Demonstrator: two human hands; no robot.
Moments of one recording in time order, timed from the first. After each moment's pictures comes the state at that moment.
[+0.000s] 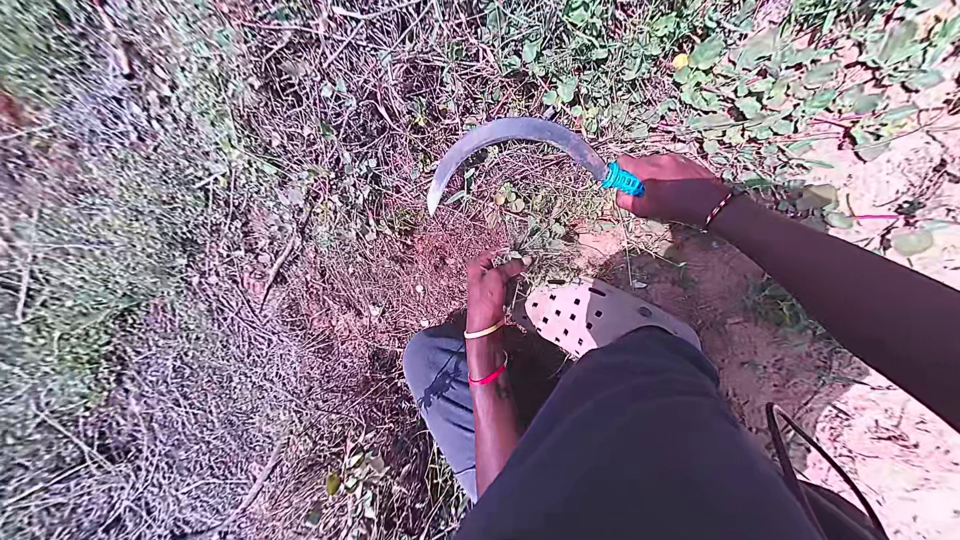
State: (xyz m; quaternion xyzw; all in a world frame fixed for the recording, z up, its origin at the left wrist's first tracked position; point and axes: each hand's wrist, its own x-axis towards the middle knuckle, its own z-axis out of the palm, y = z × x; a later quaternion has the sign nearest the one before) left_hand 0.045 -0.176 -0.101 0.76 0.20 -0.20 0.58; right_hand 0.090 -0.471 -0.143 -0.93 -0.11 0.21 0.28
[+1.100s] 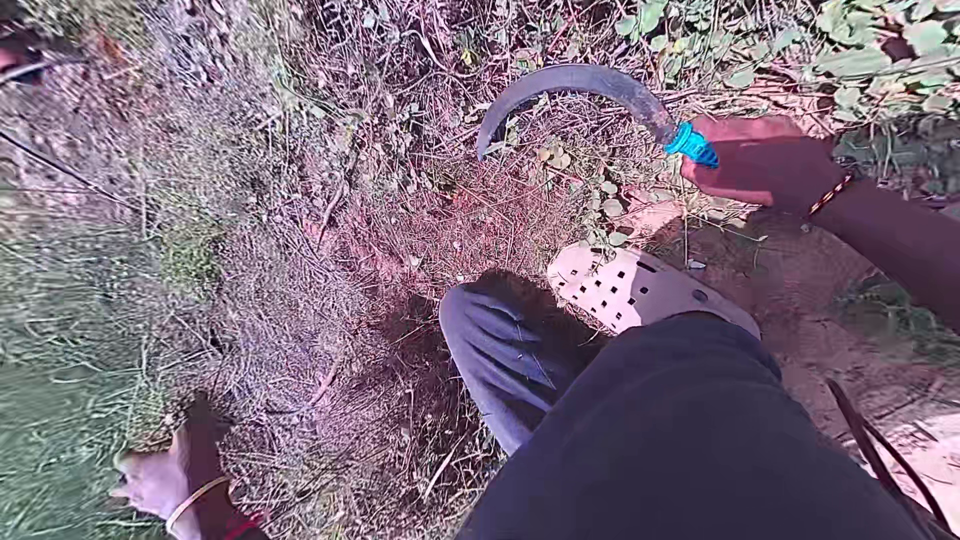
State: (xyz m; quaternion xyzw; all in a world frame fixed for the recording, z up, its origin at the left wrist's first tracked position) left_hand -0.062 0.199 0.107 0.84 0.53 0.12 -0.07; right_hand 0.084 -0.455 -0.142 -0.94 -0.08 0.24 0.24
